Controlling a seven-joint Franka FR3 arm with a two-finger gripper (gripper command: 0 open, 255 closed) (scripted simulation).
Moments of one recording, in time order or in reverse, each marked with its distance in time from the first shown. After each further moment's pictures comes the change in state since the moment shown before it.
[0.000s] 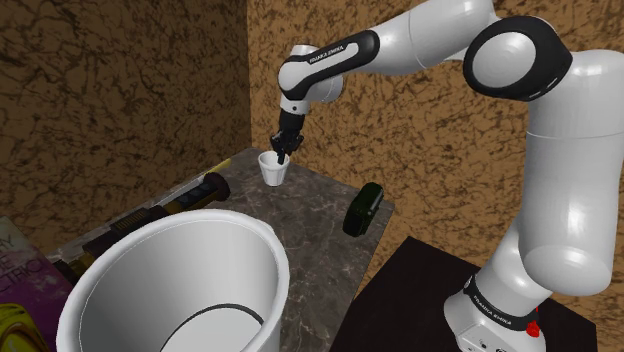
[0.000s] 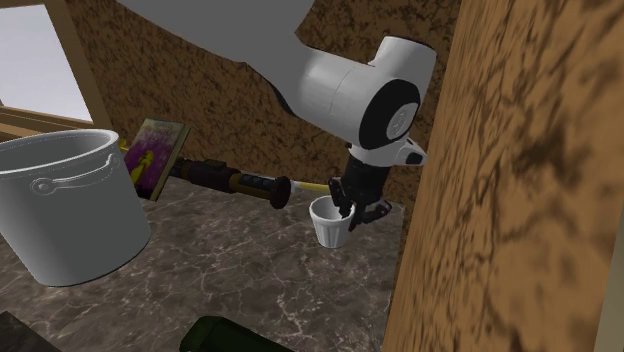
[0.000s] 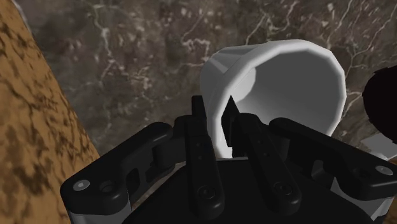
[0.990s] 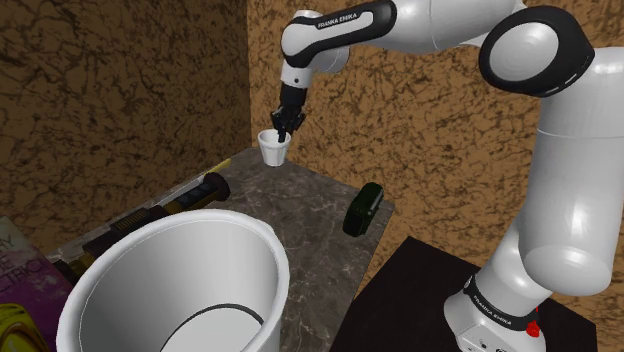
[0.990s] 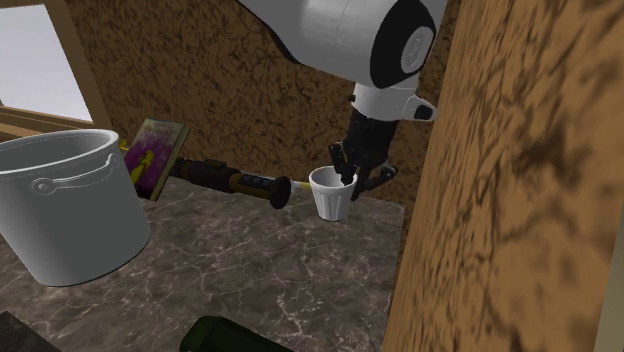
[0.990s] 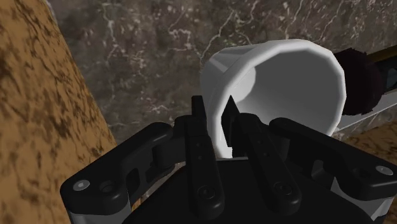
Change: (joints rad) arm 0.000 -0.064 -0.006 0.102 -0.020 -0.164 0.038
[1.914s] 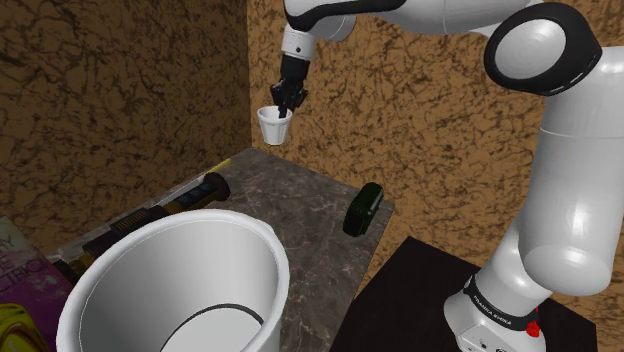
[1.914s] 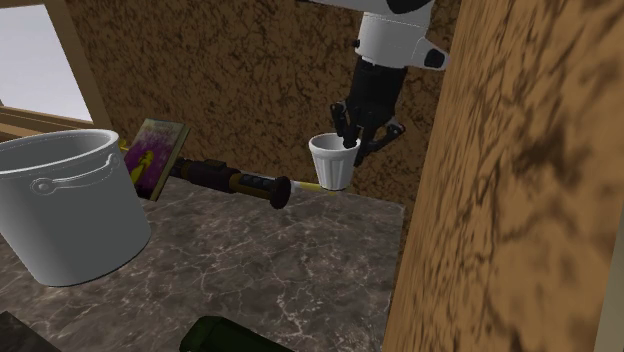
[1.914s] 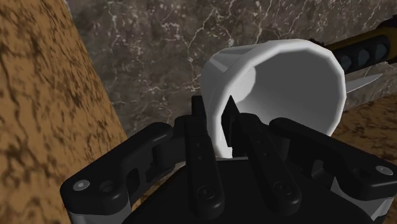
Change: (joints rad) arm -0.004 -0.021 -0.003 0.158 -0.012 -0.175 0.035
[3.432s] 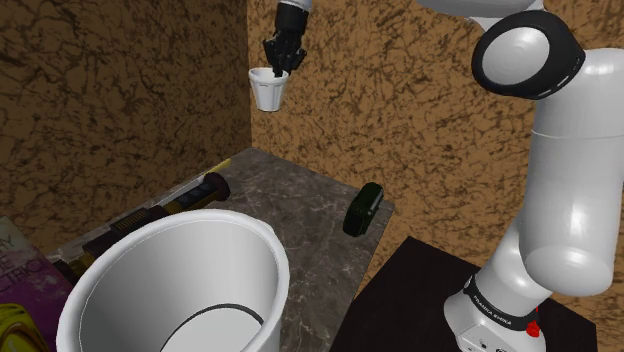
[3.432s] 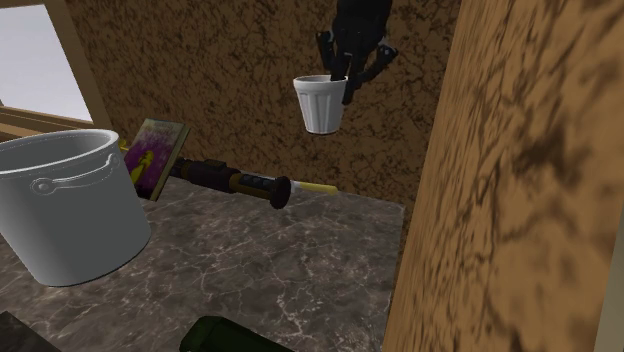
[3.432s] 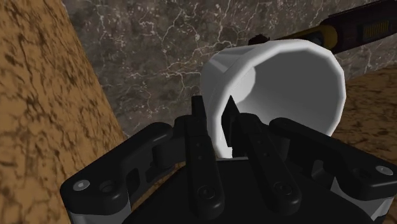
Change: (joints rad) arm 0.021 0.052 0.013 0.356 -0.007 -0.290 0.099
